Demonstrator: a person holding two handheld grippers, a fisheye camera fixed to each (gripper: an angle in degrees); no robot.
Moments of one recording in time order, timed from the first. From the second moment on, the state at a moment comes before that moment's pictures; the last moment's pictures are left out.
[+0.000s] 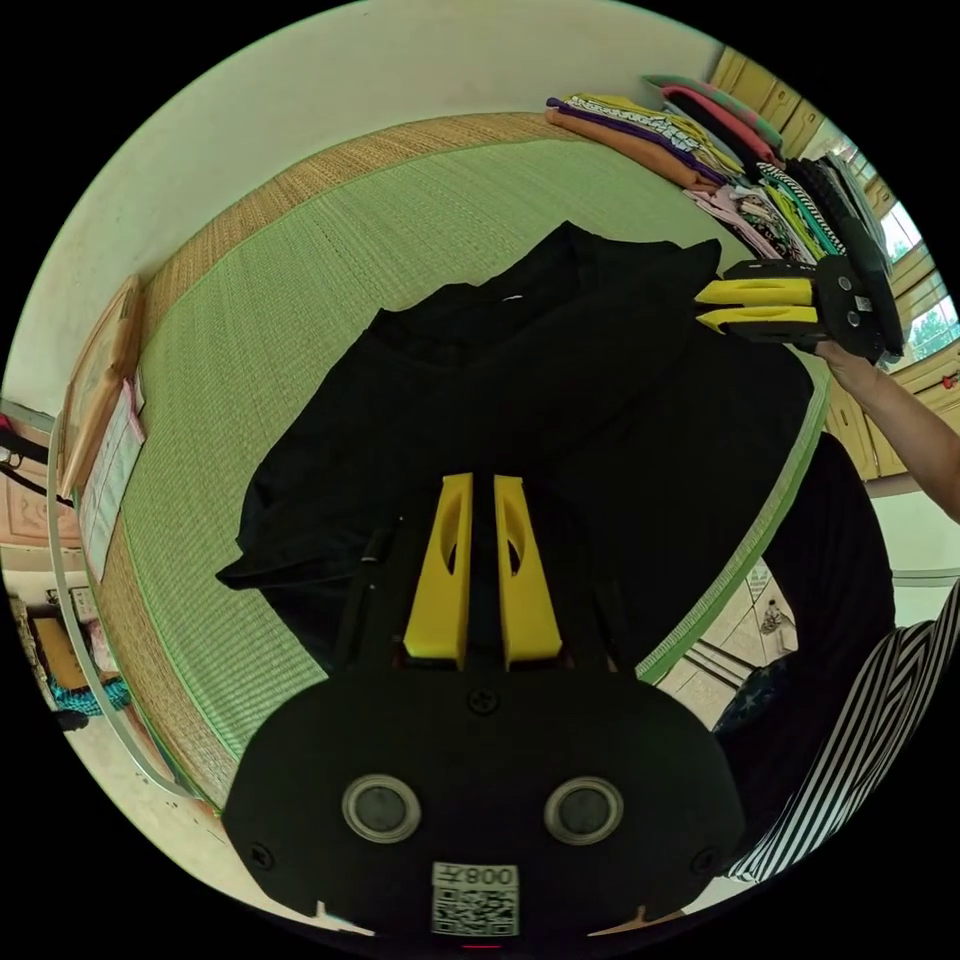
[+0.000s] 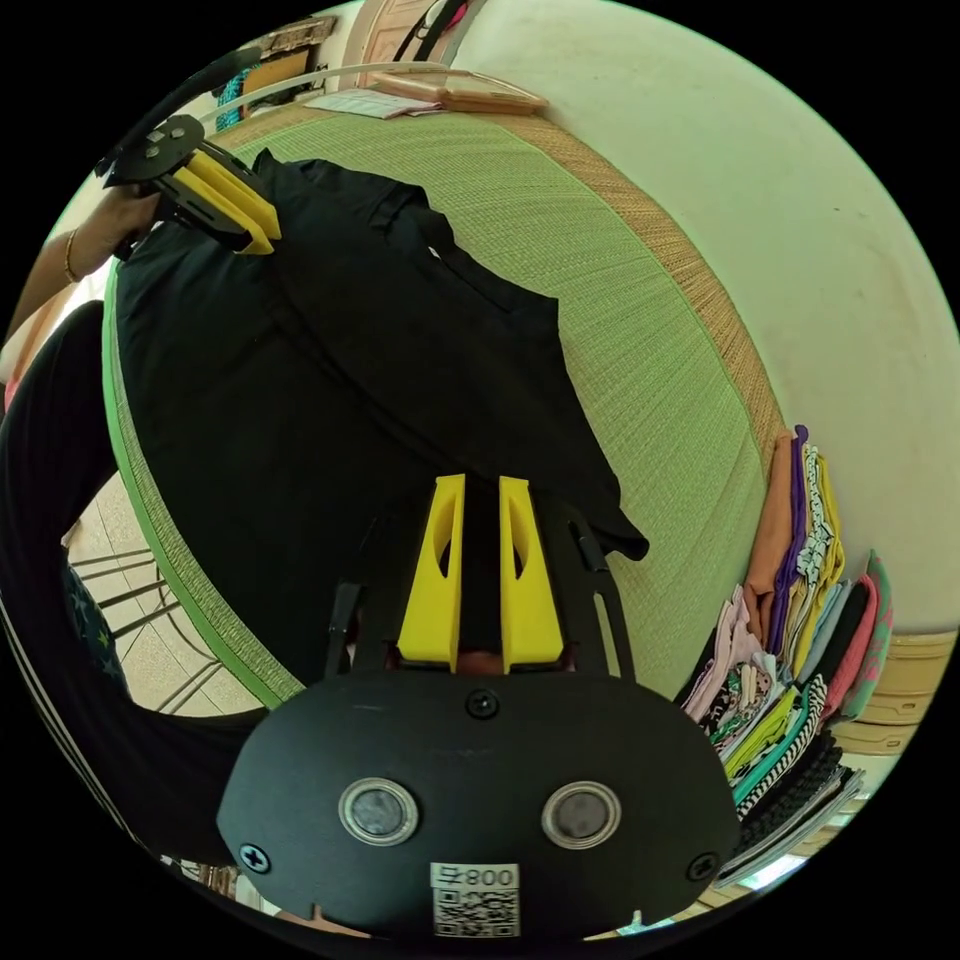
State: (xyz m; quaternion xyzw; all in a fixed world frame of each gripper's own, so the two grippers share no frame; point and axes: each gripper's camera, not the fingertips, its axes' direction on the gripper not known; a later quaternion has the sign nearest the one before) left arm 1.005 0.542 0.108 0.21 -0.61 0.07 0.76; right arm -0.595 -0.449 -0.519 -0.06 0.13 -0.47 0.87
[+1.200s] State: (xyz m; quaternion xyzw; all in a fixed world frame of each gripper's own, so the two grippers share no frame) left arm 0.976 0.589 0.004 0.33 -0.50 0.04 0.80; right arm -0.448 -0.570 -0.495 -0.08 -0.04 -0.34 0.94
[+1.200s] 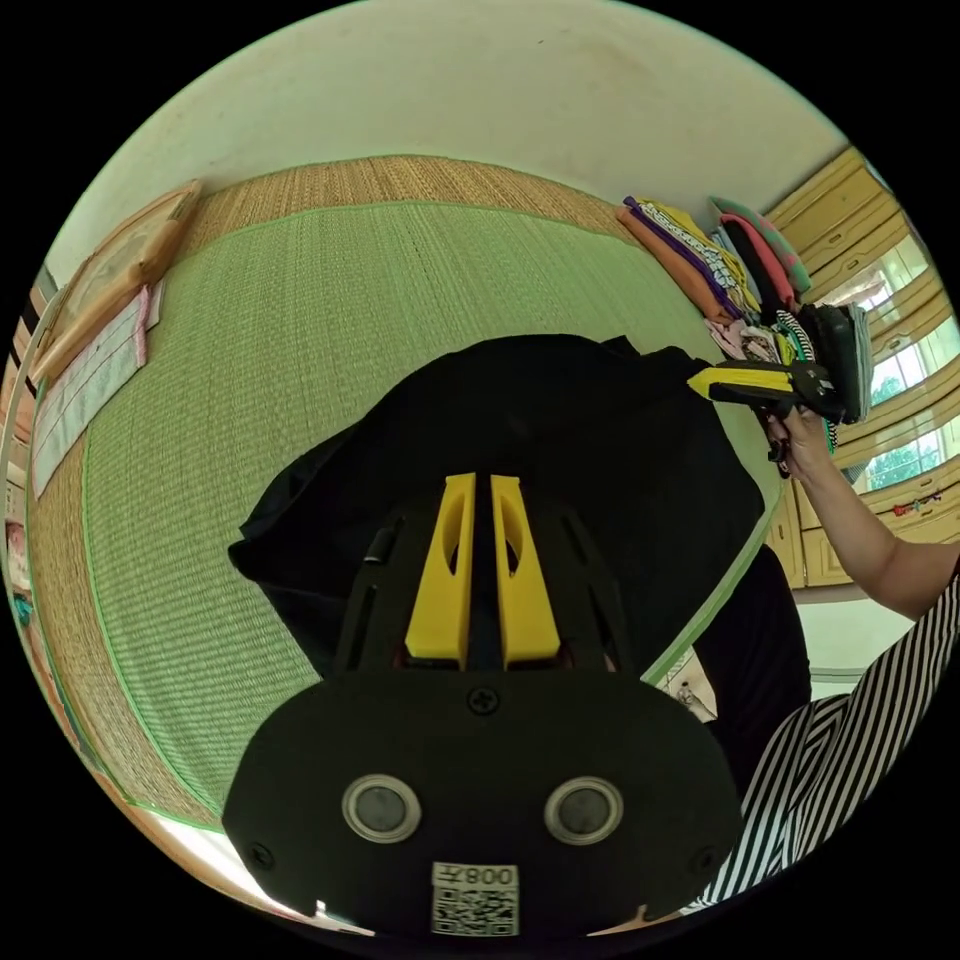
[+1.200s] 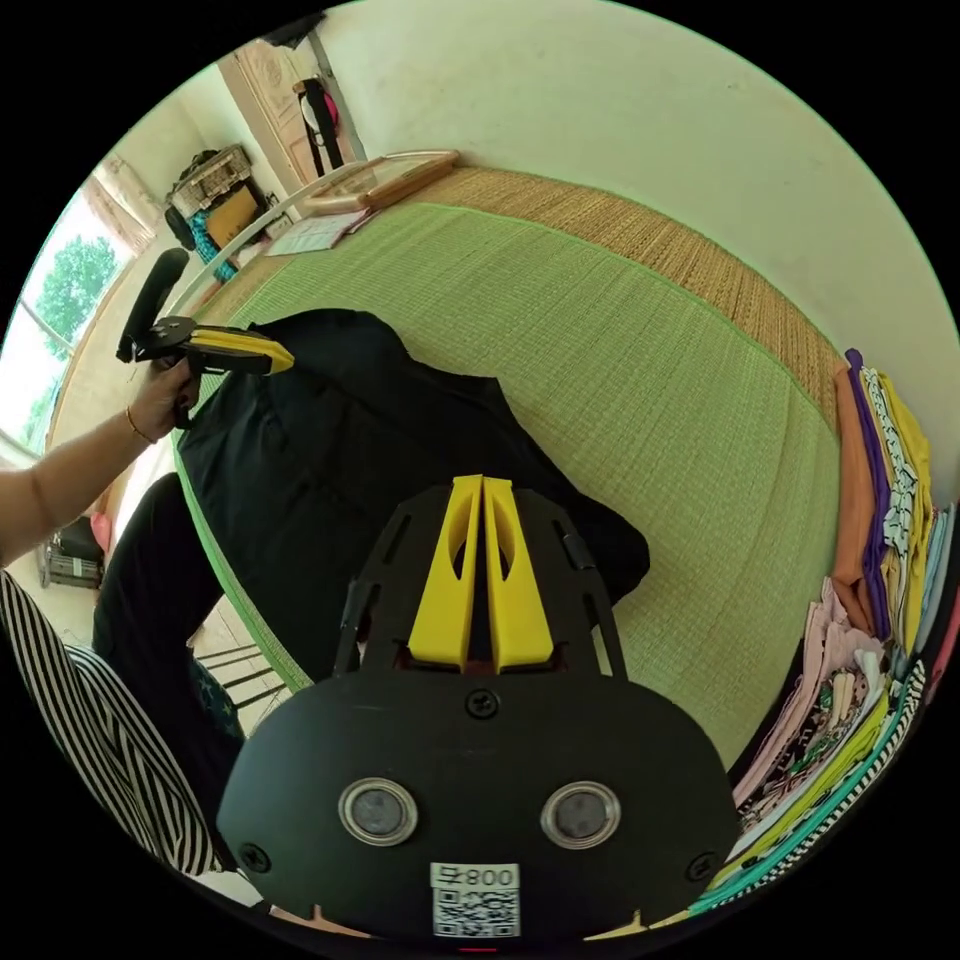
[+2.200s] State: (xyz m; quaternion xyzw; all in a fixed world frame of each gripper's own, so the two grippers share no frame) left arm 0.731 0.688 -0.088 0.50 -0.21 -0.05 0.84; right arm -0.194 -0.567 -0.366 -0.12 -0.22 -0.07 0.97
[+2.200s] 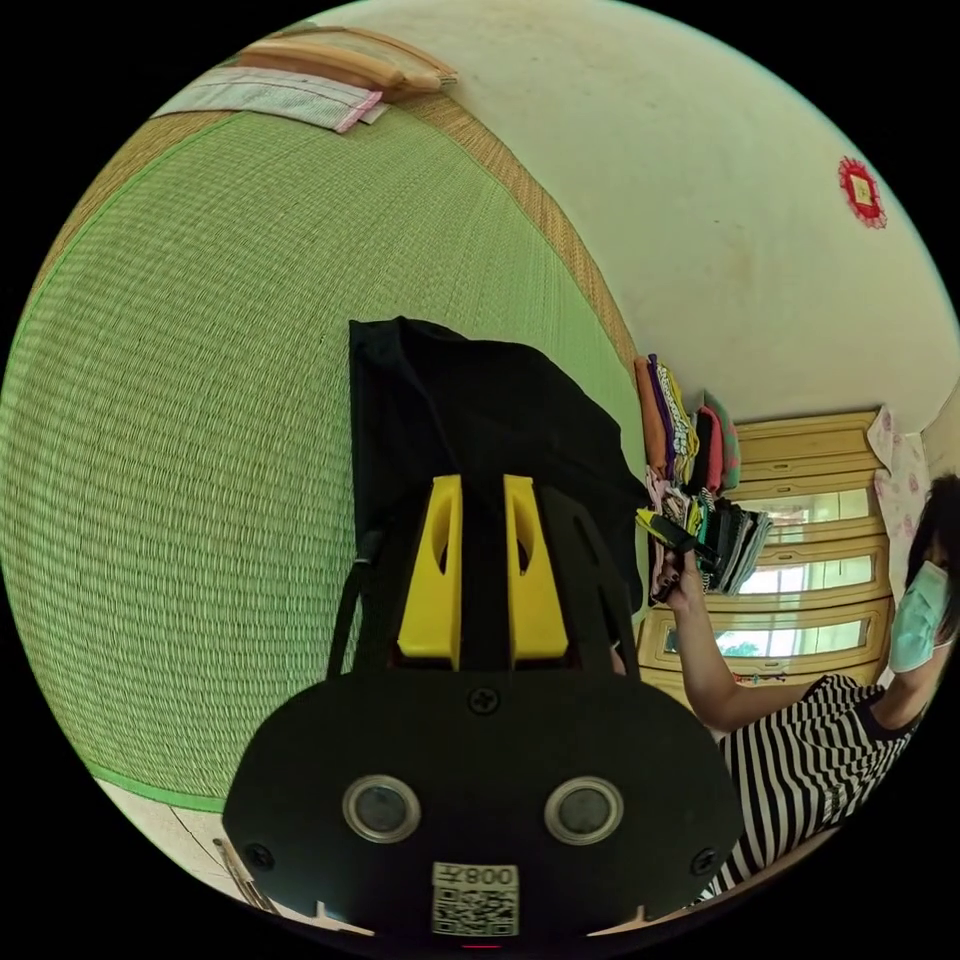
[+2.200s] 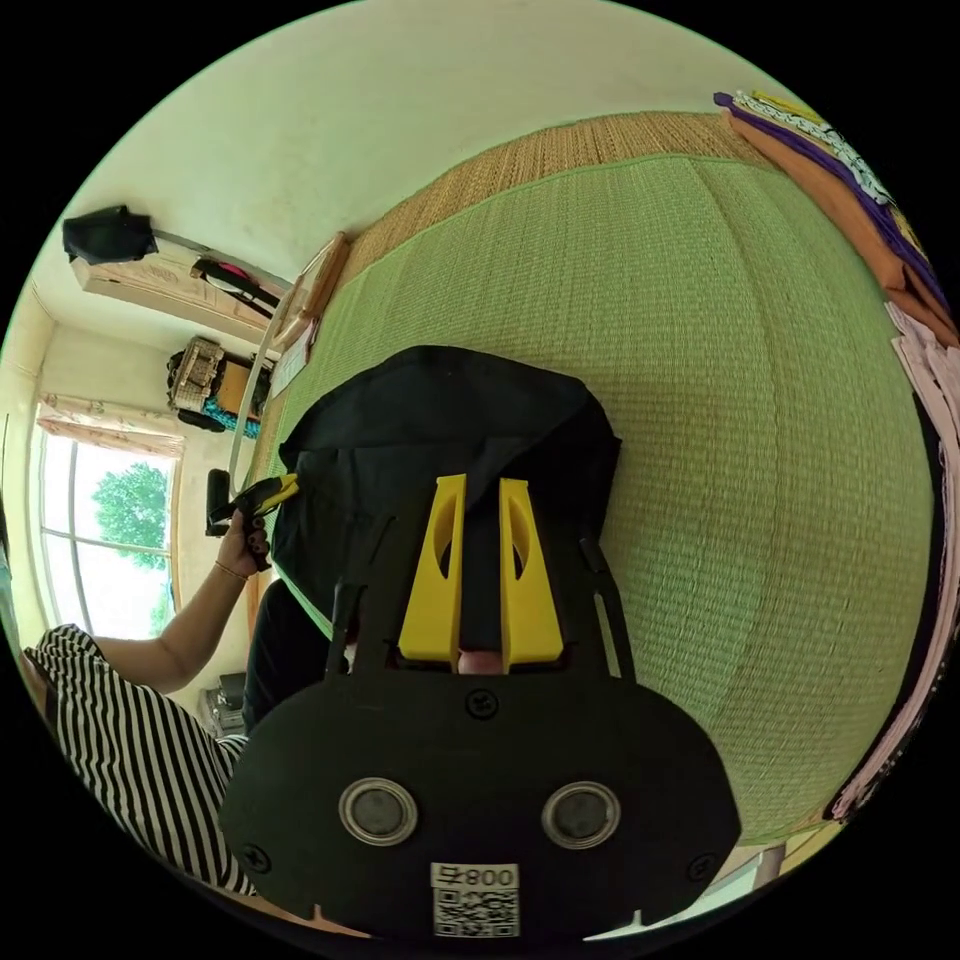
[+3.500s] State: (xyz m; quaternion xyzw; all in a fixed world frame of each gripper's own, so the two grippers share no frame) left arm 0.561 0.629 -0.112 0.52 -0.06 0.00 0.85; right arm -0.160 -0.541 -0.248 -0.15 -0.32 -0.04 0.93
